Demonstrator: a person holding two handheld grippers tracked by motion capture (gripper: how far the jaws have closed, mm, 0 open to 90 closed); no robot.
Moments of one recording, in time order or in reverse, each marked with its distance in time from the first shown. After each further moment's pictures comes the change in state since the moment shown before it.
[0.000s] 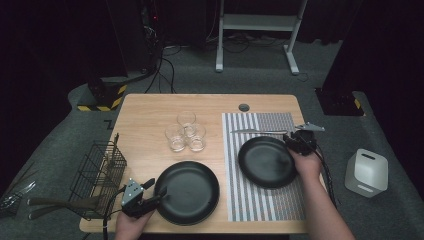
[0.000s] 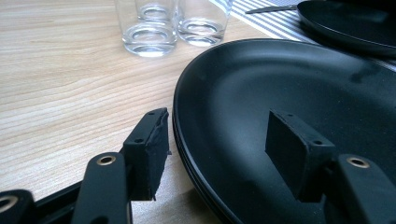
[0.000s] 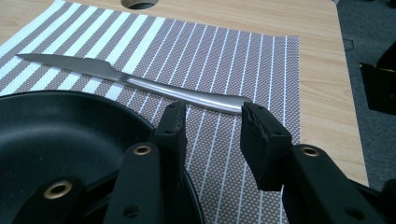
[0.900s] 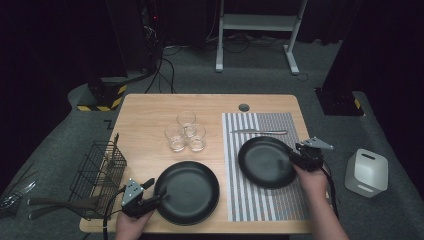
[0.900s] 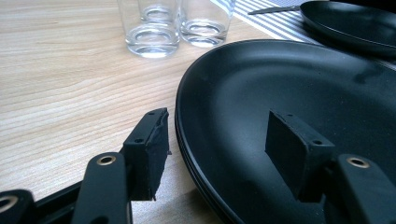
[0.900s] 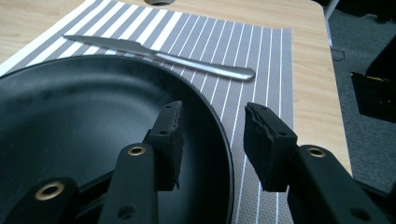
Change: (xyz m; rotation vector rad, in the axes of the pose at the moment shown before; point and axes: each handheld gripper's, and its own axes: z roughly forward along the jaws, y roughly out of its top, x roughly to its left) left arm -0.001 0.000 0.000 -0.002 0.011 0.004; right arm 0.017 -0.033 -0.052 -0.047 -0.010 -0.020
